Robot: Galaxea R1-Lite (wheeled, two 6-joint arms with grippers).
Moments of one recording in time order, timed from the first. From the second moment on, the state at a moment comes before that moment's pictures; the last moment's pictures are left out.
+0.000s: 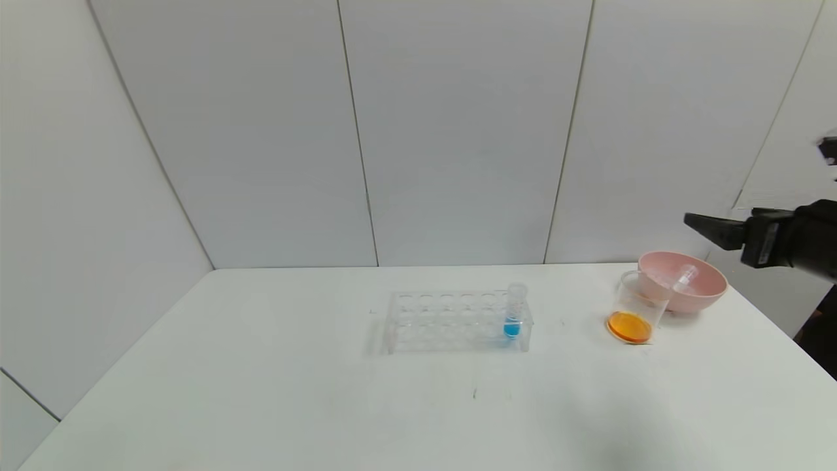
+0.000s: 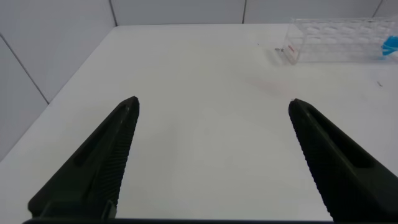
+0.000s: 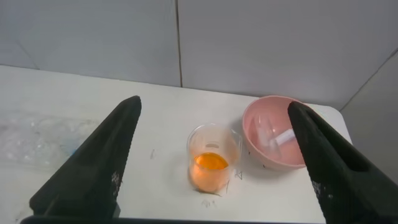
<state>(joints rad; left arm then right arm) 0.00 0.00 0.00 0.02 0.00 -0.02 0.00 1.47 -0.82 -0.50 0.13 -0.02</state>
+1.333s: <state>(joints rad) 0.00 0.00 0.00 0.02 0.00 -0.02 0.01 0.06 -0.51 -0.10 0.12 -0.03</state>
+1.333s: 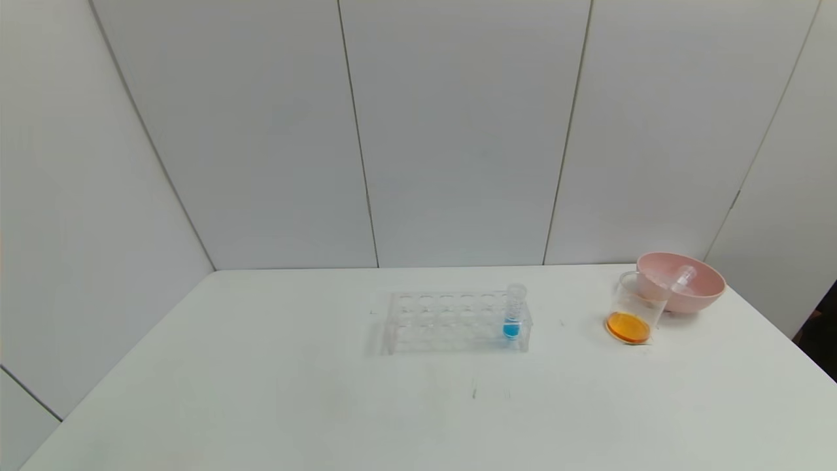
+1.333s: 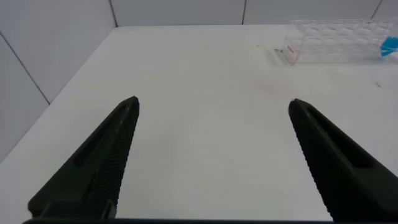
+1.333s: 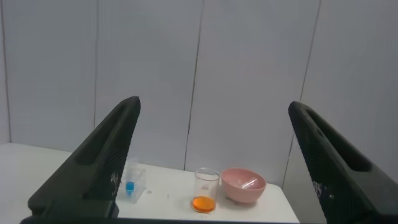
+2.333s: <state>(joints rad) 0.00 0.00 0.00 0.02 0.00 -0.02 0.01 0.00 0.00 0.01 0.00 -0.02</state>
